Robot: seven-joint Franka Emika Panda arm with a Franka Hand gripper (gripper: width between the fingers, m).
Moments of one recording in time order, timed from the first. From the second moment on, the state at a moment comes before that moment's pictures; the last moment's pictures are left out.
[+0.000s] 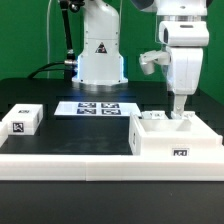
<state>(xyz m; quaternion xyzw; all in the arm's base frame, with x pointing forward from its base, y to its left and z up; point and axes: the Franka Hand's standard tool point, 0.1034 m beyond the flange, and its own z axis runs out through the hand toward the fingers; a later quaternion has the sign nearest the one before) 0.454 0.126 0.057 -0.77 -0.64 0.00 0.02</state>
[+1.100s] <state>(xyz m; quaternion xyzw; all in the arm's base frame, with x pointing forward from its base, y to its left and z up) 0.415 0.170 0.034 -0.74 -0.67 -0.03 0.03</state>
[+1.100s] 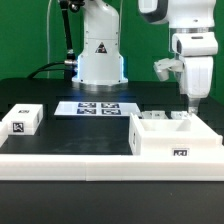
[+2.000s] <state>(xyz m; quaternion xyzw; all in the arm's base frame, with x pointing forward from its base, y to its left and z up) 0.407 0.178 0.016 -0.75 -0.66 -0.04 0.04</state>
